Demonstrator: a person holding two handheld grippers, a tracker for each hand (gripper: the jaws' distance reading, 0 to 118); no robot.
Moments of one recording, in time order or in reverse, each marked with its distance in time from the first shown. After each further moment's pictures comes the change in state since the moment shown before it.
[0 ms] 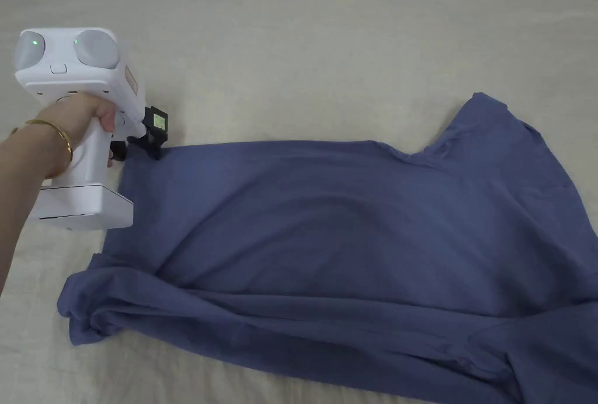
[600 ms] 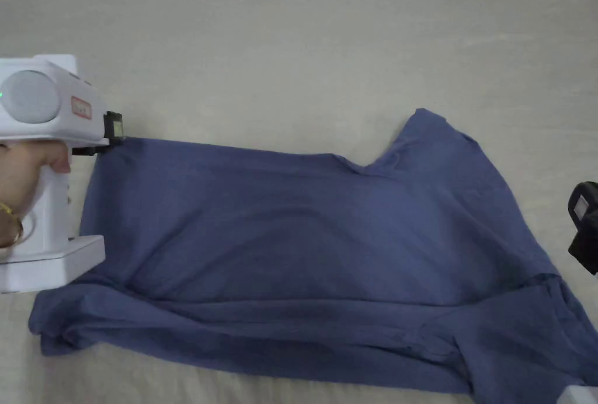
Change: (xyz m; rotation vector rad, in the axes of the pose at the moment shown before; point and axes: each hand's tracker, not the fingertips) left arm 0.011 -0.068 0.093 0.436 -0.065 -0.039; right arm 0.010 0.024 -0.010 0.019 0.017 -0.037
